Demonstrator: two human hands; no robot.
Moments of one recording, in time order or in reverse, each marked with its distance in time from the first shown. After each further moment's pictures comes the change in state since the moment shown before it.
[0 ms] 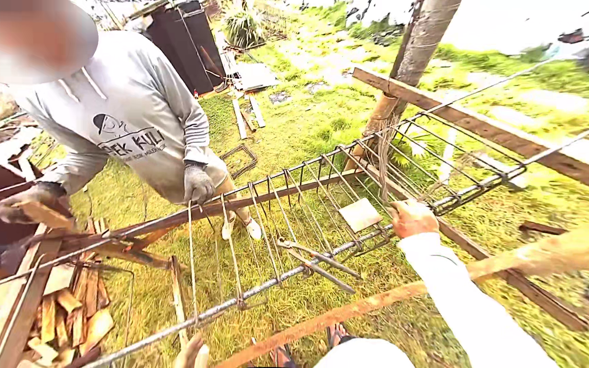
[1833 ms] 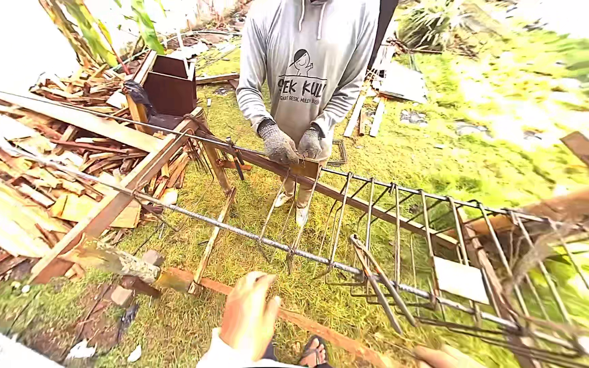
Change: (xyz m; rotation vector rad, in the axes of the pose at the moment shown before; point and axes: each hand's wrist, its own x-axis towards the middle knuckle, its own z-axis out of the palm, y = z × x) left_hand -0.076 0.116 -0.009 0.399 -0.298 -0.053; right_hand -0.140 -0.080 -0.108 0.502 -0.684 -0.864
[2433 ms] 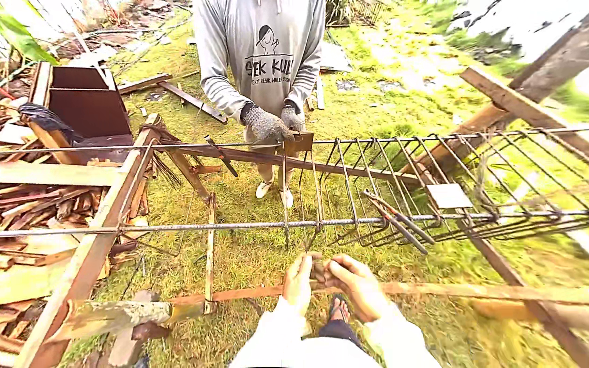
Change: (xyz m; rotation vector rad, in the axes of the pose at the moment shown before) left_hand 0.043 -0.102 0.020 -1.054 -0.352 -0.019; right_hand 0.128 -0.136 0.230 1.043 0.446 0.559
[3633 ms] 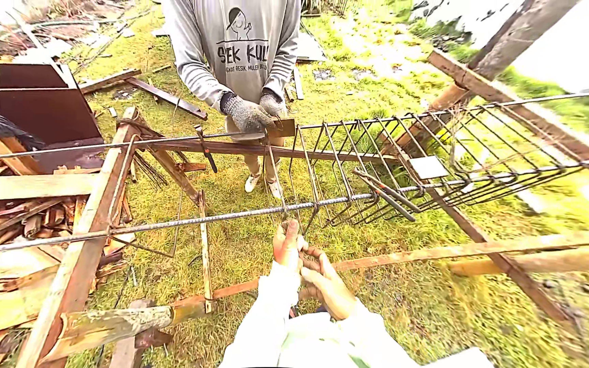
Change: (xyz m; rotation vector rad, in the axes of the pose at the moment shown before) left_hand 0.035 0.005 -0.020 -0.559 0.128 0.086; right_hand -0.026 0.053 0.065 0.103 -0.059 0.074
